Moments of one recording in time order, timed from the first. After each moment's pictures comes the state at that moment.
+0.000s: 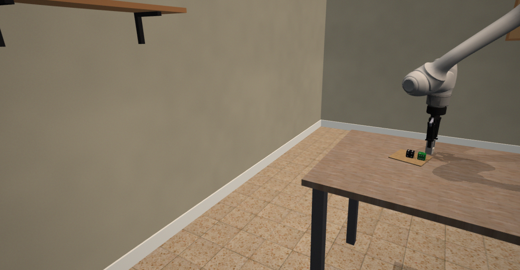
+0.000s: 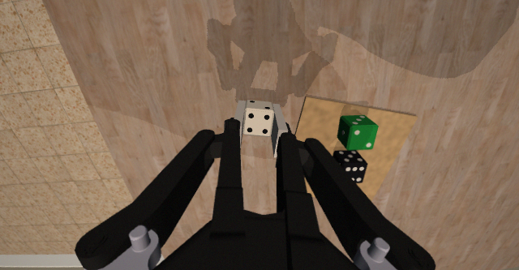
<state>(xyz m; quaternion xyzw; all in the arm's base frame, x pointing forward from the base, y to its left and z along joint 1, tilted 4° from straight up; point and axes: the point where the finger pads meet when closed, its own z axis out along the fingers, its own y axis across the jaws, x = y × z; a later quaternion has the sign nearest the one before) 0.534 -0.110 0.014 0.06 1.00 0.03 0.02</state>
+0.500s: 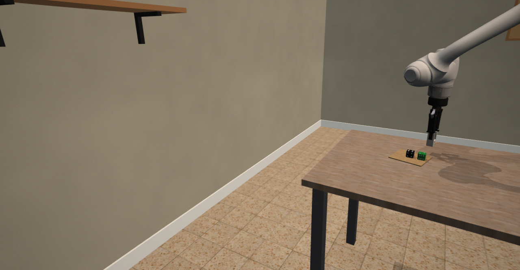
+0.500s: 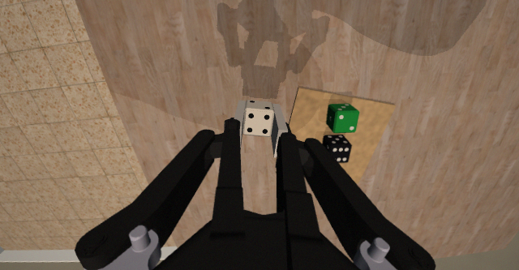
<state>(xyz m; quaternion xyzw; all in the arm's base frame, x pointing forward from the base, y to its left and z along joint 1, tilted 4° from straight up) 0.533 -0.112 0.054 0.06 1.00 0.03 0.02</state>
